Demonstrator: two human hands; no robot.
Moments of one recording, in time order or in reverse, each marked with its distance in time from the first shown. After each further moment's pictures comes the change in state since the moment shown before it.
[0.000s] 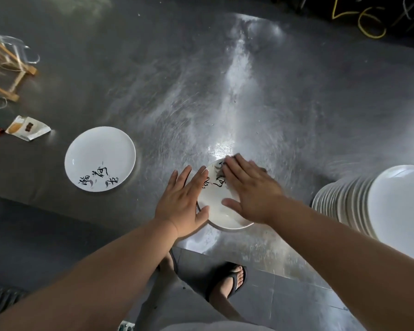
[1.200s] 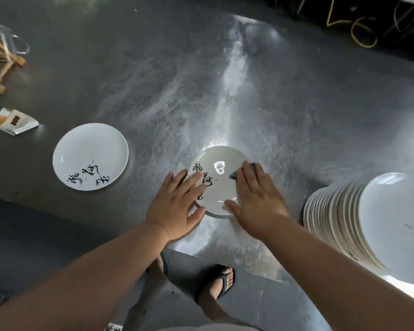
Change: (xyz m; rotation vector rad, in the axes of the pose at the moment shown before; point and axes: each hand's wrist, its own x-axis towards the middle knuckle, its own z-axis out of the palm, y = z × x) left_hand -0.003 0.001 -0.003 0.073 0.073 0.053; right_hand -0.027 -0.014 0.001 0.097 -0.040 0.329
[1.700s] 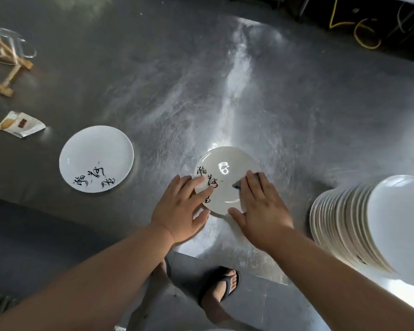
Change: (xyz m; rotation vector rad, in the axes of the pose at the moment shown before) left_hand -0.002 0.000 -0.003 -0.037 0.132 0.028; right_hand -0.014 -0.011 0.001 0.056 0.008 -0.004
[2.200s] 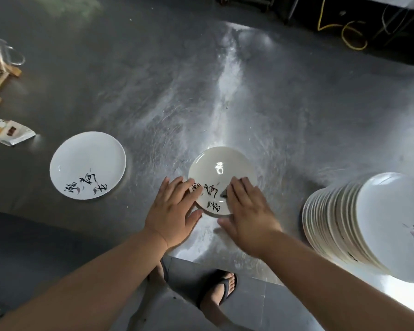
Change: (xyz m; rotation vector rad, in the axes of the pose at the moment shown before) left_hand -0.003 0.000 0.006 -0.063 0.117 -0.044; right_hand 0.000 0.003 0.013 0.029 -0.001 -0.149
